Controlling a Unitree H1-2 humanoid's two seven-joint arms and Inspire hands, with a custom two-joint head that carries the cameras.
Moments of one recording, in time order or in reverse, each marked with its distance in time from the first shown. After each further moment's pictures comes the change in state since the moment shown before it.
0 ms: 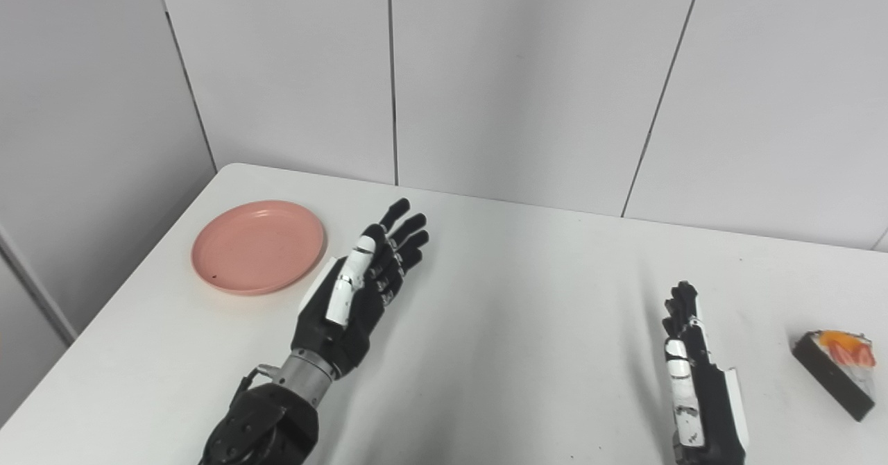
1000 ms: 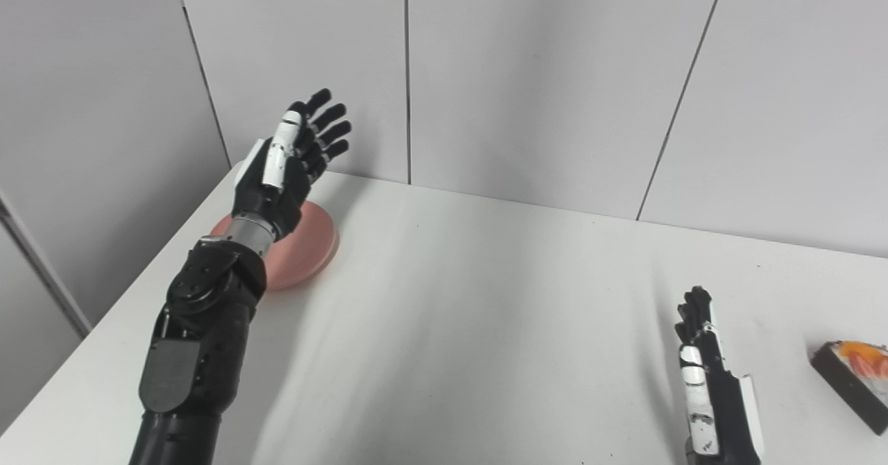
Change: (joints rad) left arm -0.365 0.244 0.275 0.363 -0.068 -0.046 0.039; right arm -0.002 -0.010 -0.002 -0.001 0.016 0.010 0.020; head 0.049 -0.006
